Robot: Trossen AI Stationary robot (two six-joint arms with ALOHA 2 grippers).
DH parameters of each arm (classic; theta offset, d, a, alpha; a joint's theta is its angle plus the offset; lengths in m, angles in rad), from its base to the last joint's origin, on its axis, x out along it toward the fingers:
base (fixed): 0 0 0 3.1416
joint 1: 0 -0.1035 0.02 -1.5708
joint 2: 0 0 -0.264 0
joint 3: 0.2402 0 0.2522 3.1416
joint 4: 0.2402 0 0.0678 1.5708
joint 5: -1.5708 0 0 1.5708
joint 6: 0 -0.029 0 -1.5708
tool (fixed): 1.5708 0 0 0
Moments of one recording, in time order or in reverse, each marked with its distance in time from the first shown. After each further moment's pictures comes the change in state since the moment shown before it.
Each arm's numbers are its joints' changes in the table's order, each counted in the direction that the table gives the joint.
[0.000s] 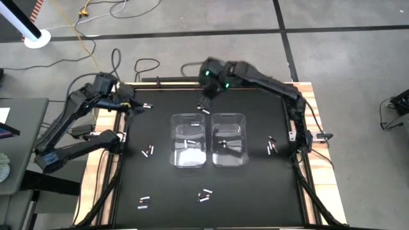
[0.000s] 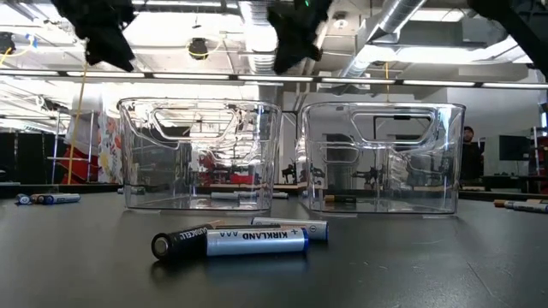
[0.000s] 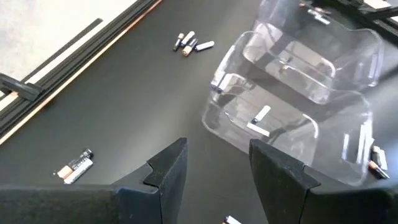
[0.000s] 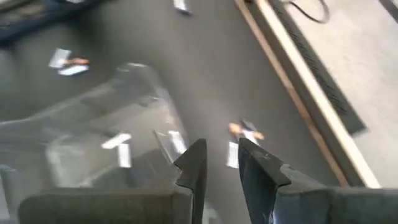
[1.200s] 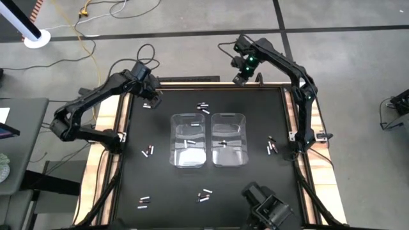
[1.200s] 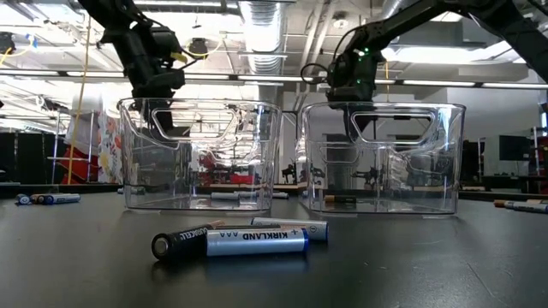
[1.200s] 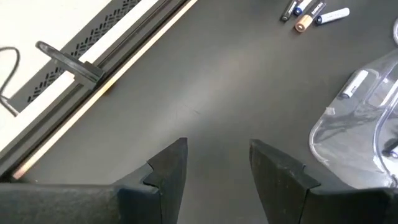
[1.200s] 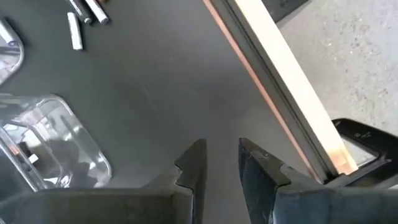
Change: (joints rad) left arm 0.000 -0.487 0.000 -0.284 0.275 0.031; right arm 0.504 0.005 -0.309 0.135 0.167 0.341
